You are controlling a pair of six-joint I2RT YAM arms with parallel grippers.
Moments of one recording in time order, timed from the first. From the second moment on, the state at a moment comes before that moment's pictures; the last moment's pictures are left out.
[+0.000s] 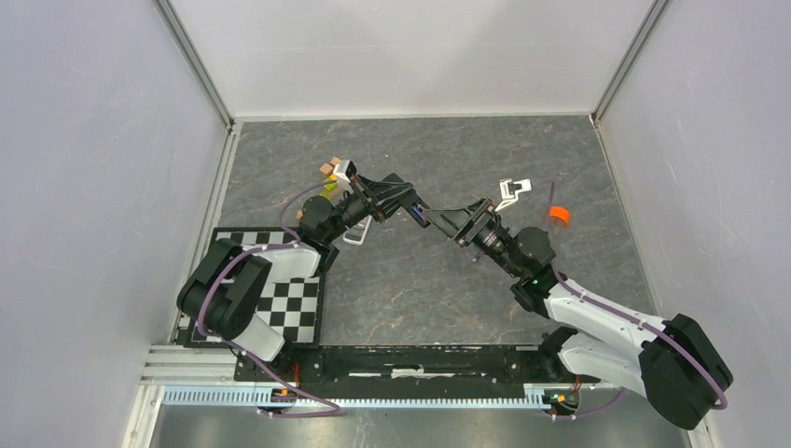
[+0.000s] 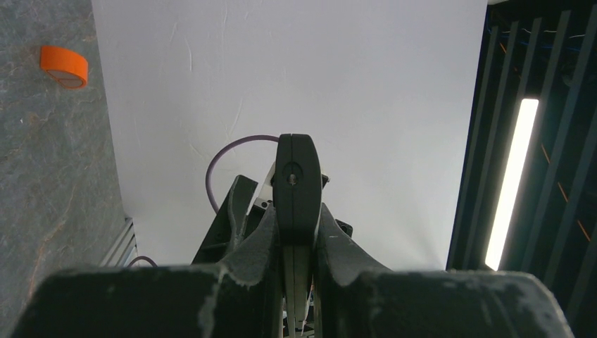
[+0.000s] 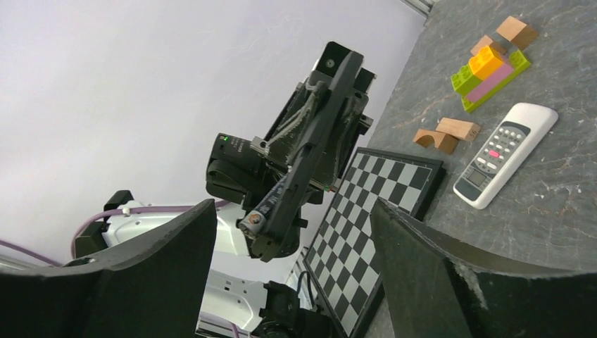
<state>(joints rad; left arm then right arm) -0.51 1.56 0.59 1.21 0.45 -1.81 0.67 1.05 0.41 0.82 -0.14 1.11</state>
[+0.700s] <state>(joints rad) -0.51 1.56 0.59 1.20 0.45 -1.78 0.65 1.15 0.40 0.93 -0.24 1.22</state>
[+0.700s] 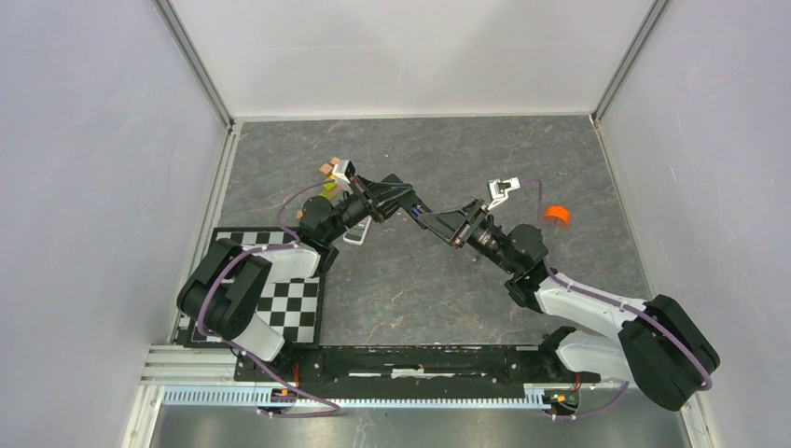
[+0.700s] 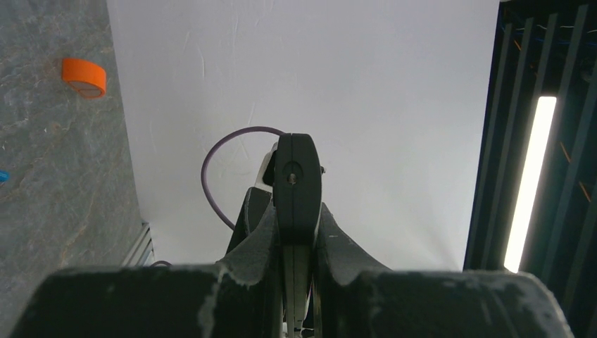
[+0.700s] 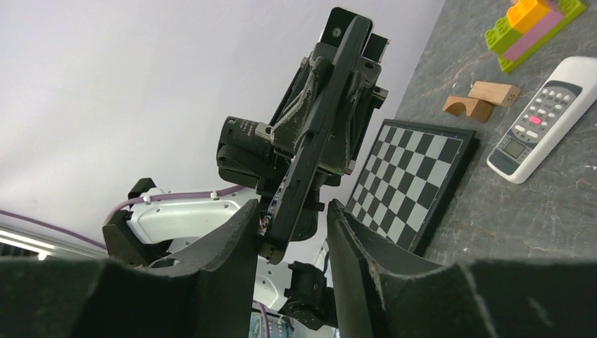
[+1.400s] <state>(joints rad) -0.51 1.51 0.58 1.15 0.47 -1.69 0.64 1.20 0.38 1.09 -0.33 1.20</state>
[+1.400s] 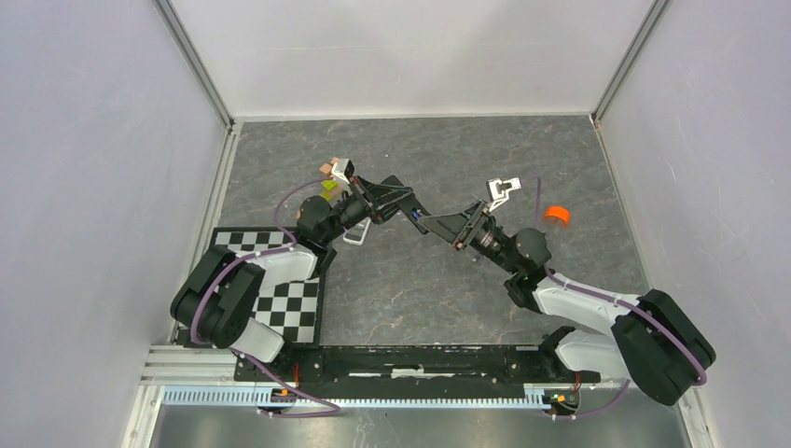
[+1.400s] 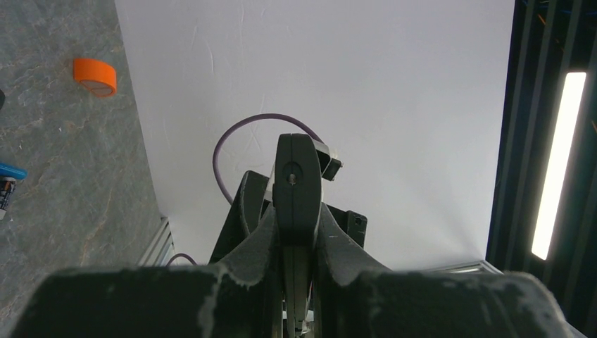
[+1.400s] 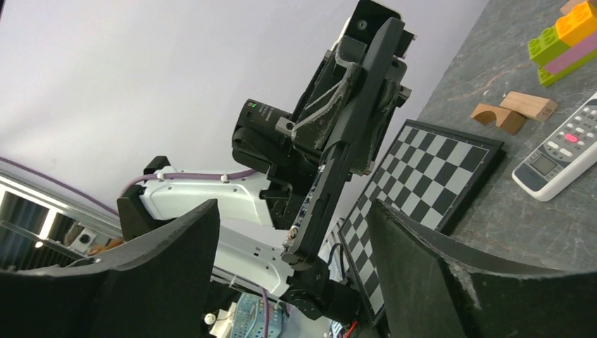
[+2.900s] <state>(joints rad) -0.51 1.33 0.59 0.84 0.49 -1.29 0.62 1.07 0.51 0.50 -0.26 0.79</state>
